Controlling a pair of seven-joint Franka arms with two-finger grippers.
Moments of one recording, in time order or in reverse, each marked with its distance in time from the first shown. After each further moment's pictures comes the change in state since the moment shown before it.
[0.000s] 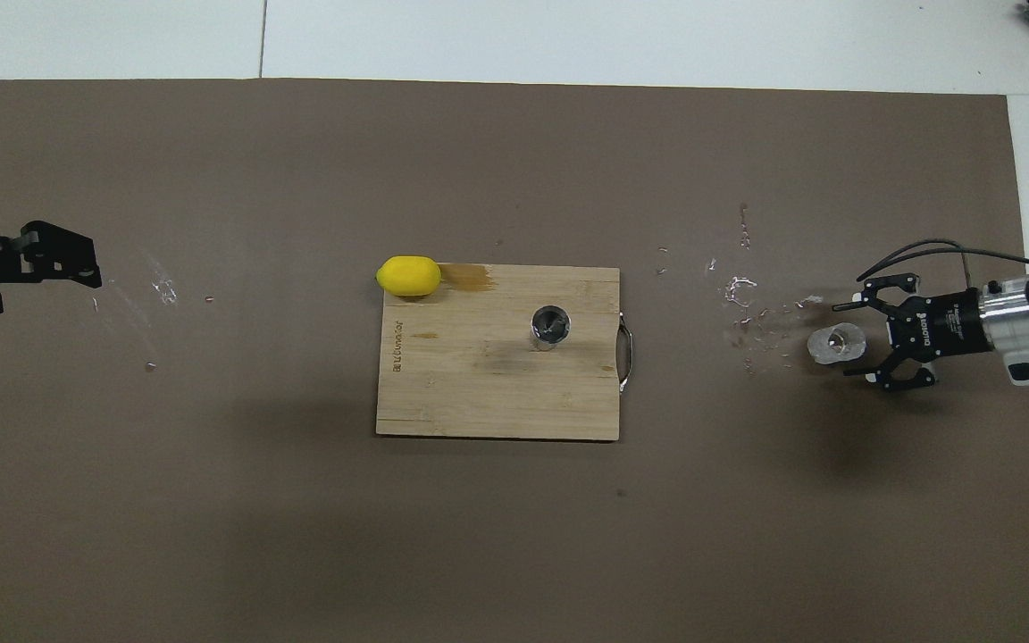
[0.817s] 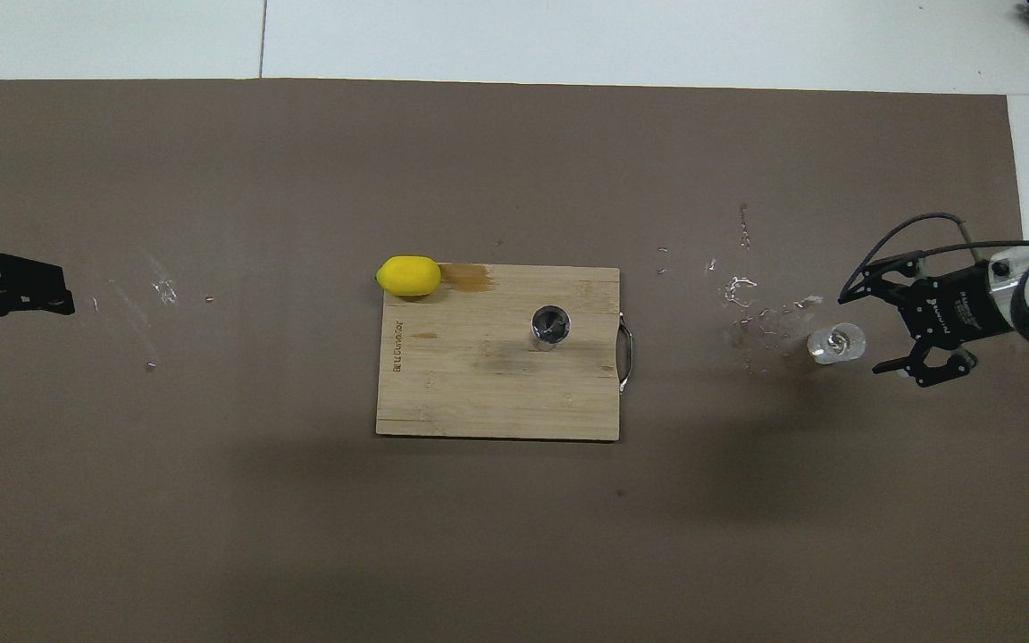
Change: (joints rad) left arm 0.000 -0.133 0.003 -0.078 0.000 0.007 -0.001; right arm 0.157 -0.200 0.009 0.015 -0.304 -0.039 -0.070
